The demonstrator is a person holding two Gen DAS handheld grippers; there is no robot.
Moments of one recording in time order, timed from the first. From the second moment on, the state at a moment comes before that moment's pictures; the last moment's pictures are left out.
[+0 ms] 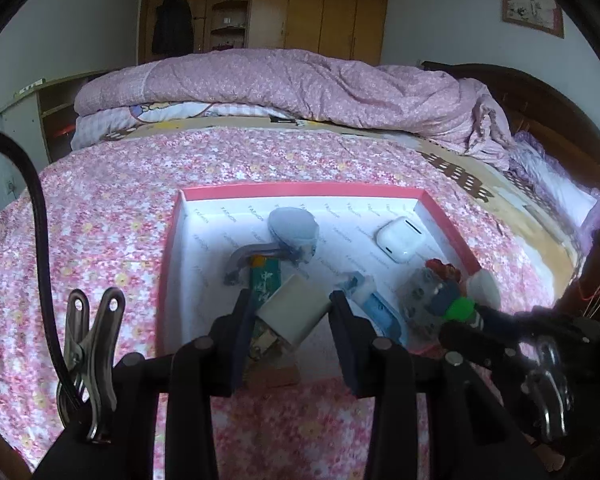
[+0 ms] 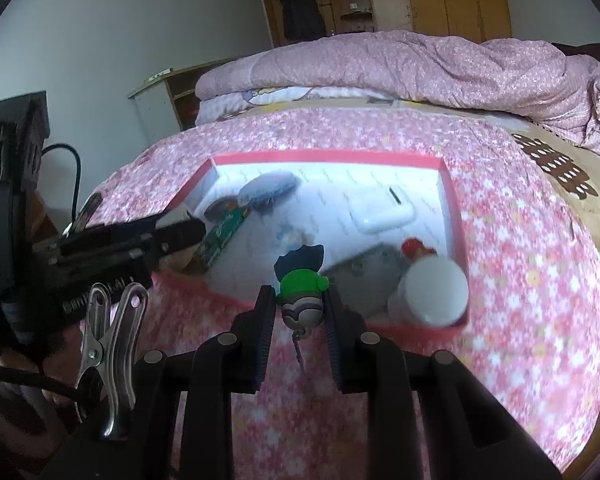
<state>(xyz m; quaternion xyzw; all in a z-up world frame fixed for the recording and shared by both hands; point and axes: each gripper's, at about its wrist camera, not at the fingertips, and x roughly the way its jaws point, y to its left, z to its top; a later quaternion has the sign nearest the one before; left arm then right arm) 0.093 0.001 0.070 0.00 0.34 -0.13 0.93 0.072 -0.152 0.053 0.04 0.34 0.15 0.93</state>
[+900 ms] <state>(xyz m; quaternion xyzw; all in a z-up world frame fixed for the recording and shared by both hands) 0.123 -0.009 0.050 -0.01 0.37 -0.12 0.92 0.115 -0.162 0.044 0.06 0.35 0.11 0.93</state>
